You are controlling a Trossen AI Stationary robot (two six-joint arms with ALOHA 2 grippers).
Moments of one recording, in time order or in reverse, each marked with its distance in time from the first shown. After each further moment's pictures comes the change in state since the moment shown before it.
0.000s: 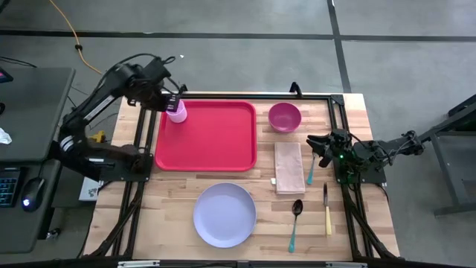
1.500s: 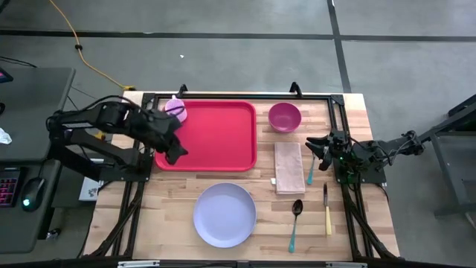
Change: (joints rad) left arm -0.890 -0.106 -0.001 0.329 0.076 -0.337; right arm 0.000 0.000 0.000 -0.025 -0.054 -0.088
